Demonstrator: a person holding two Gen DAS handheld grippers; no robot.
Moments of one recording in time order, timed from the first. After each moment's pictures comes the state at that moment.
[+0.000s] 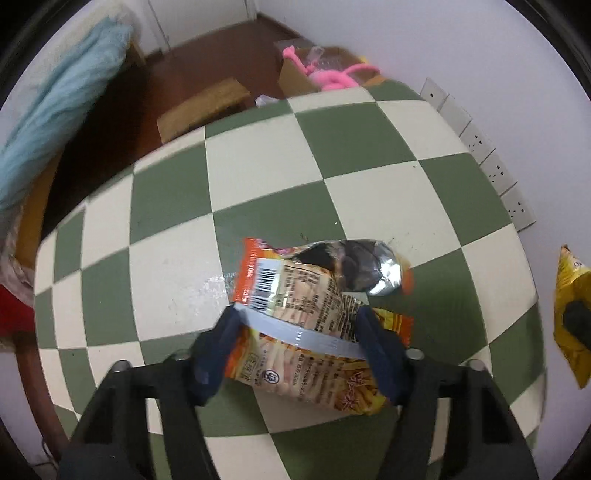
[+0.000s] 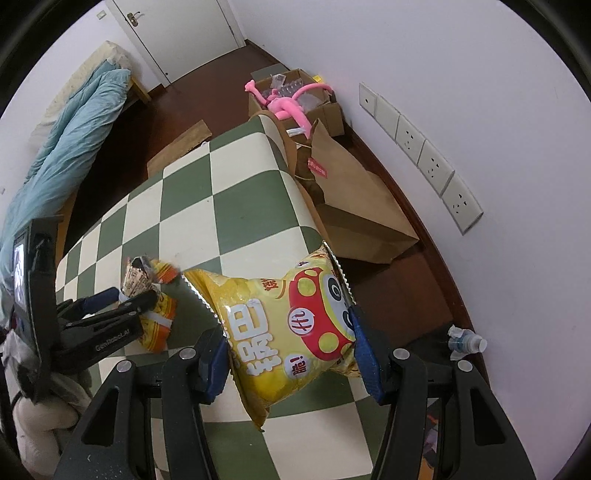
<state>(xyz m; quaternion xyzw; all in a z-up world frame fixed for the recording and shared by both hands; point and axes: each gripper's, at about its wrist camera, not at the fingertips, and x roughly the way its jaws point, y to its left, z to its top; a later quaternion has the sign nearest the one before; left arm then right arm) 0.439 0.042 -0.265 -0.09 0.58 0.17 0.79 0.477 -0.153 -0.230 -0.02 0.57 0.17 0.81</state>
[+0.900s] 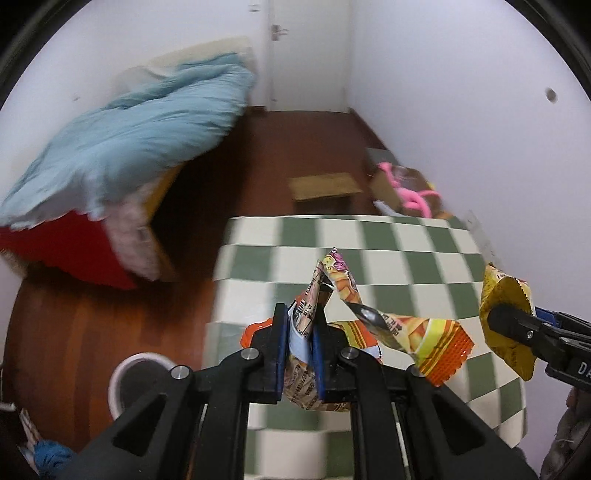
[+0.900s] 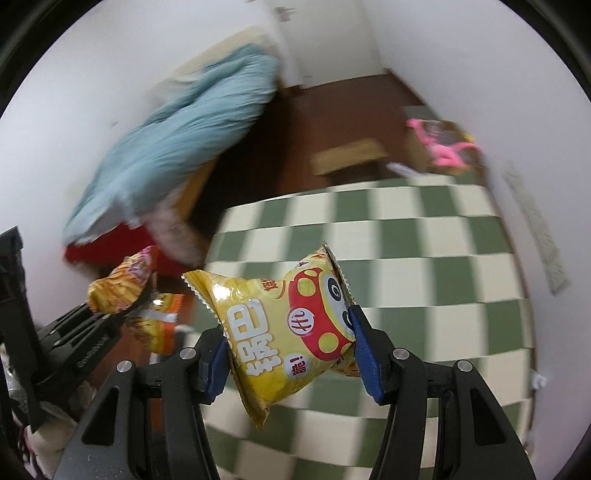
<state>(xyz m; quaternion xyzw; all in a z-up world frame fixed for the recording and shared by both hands) 0.139 0.139 -0.089 -0.17 0.40 0.31 0.85 0.261 0.029 -0.107 -0.06 0.49 0.40 0.77</state>
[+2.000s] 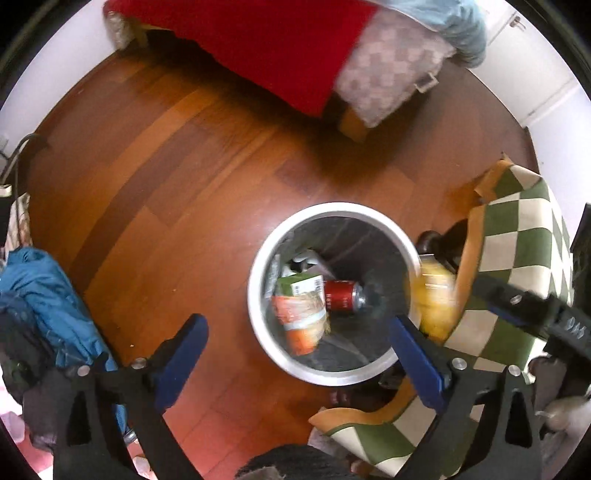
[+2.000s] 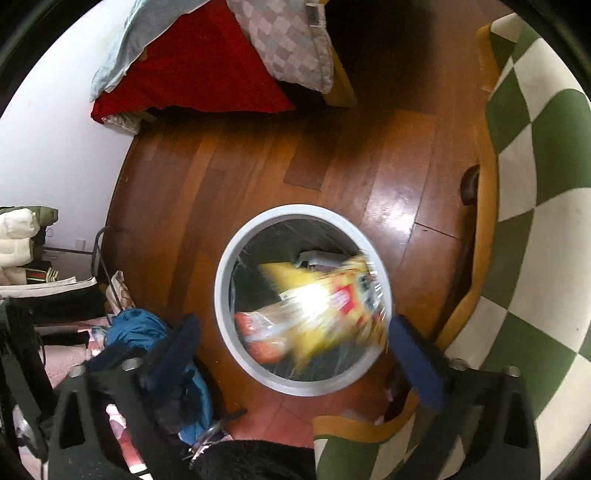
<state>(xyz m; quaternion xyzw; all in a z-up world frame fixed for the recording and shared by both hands) -0.180 0.335 -0.300 -0.45 0.45 0.45 0.63 0.050 0.380 -0.372 -0.20 0.65 0.48 0.56</state>
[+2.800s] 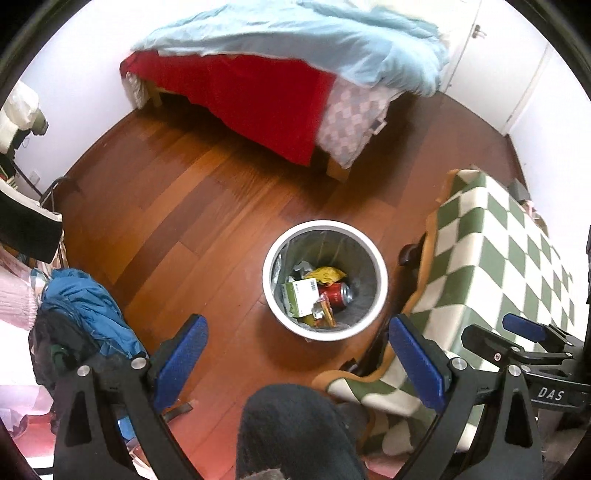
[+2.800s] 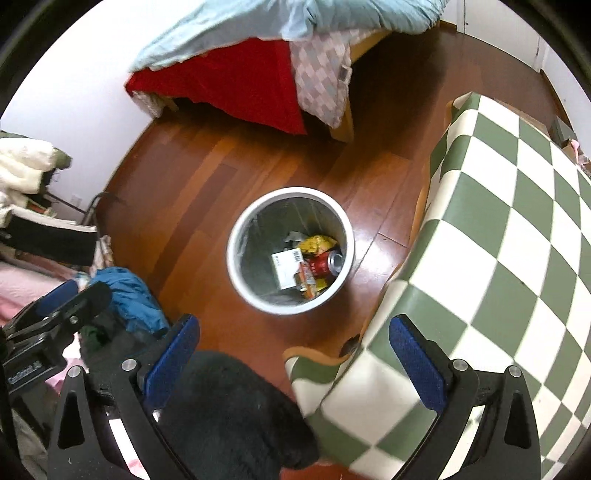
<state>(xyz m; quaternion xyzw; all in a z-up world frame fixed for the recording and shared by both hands) -0.192 0.217 -0.161 -0.36 0.41 0.49 0.69 -0.008 0.240 -0.213 -0.27 0.54 0.52 0.60</state>
